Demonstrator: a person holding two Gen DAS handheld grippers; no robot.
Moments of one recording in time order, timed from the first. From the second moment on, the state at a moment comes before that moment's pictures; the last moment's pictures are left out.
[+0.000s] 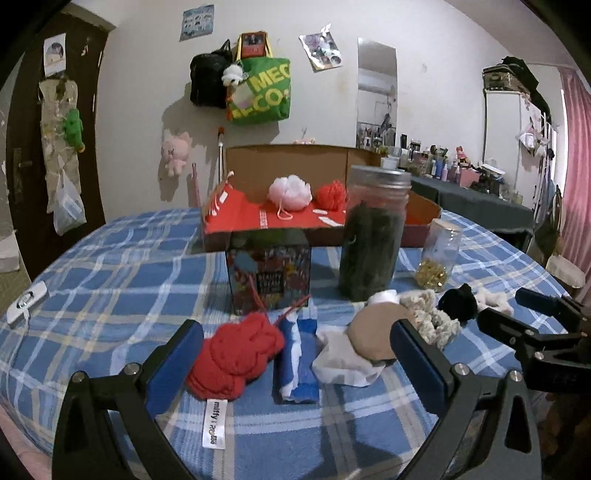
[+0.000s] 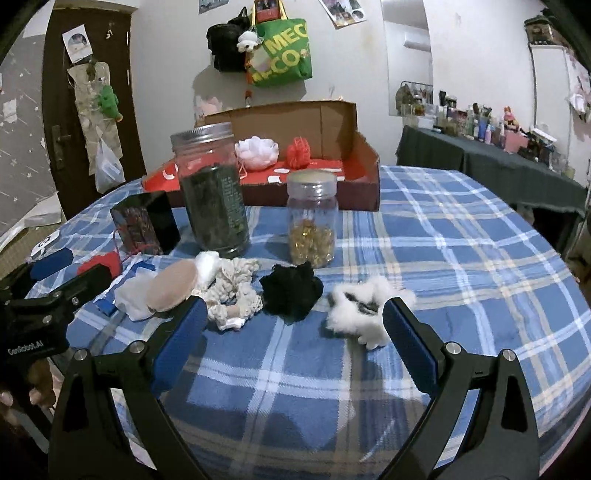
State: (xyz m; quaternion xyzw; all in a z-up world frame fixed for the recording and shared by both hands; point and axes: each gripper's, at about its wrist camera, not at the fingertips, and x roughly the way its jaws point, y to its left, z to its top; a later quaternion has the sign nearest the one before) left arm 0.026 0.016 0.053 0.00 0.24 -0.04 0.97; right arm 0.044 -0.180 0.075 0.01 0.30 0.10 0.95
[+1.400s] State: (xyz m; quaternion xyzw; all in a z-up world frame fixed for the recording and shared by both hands) left arm 0.048 0.039 0.060 0.00 0.29 -0.10 0.95; right arm 0.049 -0.139 0.079 -0.01 0.28 0.21 0.94
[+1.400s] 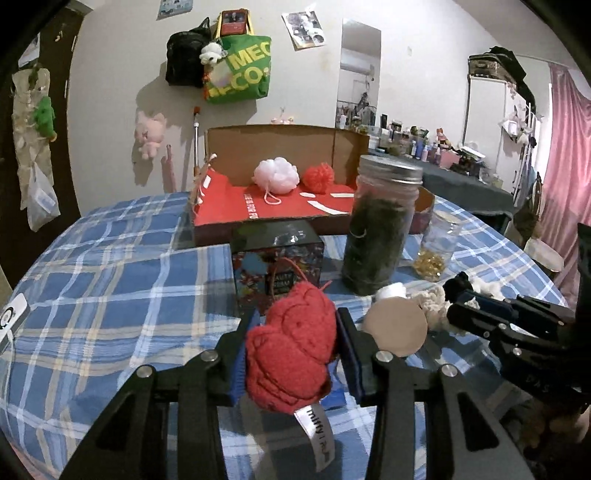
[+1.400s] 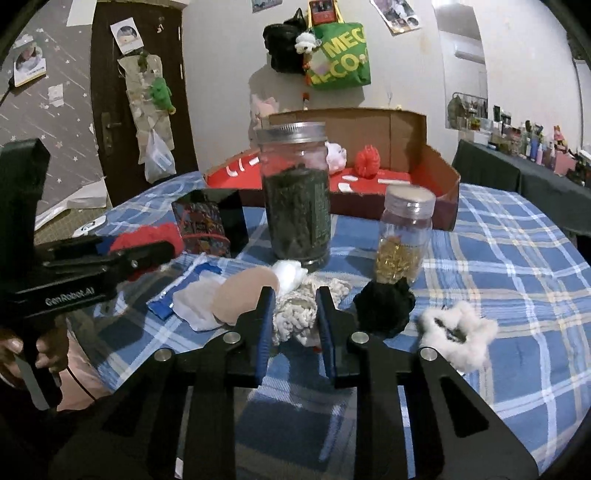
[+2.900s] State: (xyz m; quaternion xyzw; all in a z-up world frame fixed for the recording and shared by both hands) left arm 0.091 0.116 0.059 -0.04 0.35 -0.05 0.94; right arm 0.090 -0.234 0.112 0.04 0.27 0.14 0.95
